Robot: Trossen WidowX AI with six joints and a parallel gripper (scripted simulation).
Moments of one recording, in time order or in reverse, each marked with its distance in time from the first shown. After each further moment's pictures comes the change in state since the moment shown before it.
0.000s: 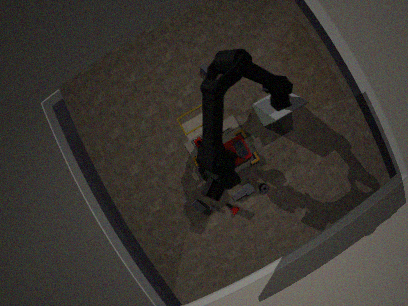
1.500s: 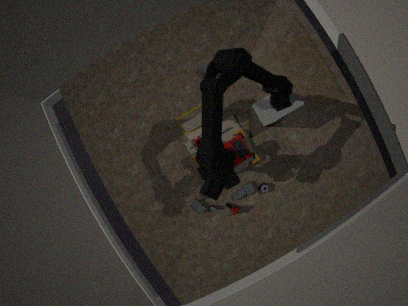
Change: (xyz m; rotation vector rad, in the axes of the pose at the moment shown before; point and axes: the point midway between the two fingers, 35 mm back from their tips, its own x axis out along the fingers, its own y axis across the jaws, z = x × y) arm 0.001 -0.001 0.003 0.010 -0.007 0.009
